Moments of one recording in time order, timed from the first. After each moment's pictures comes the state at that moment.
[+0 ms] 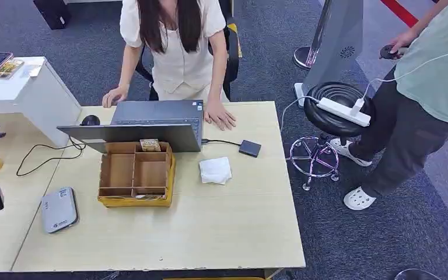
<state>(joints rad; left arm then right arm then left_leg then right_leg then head) -0.06 1.05 0.04 -1.50 -0.57 -0.29 -0.25 -0.06 0.06 0.23 -0.25 0.15 -0.40 -0.56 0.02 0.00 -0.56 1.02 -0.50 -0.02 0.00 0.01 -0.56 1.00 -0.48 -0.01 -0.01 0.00</state>
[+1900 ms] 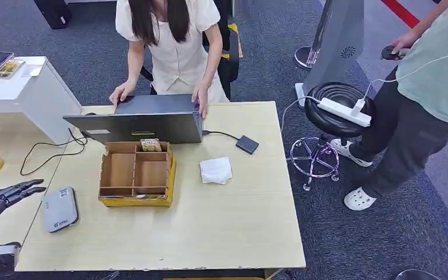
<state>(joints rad) 0.38 1.12 0.13 -1.80 -0.45 -0.33 -0.20 -0.06 0.06 0.20 -0.25 0.22 -0.39 -0.53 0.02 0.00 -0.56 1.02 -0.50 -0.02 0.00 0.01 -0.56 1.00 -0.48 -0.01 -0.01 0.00</state>
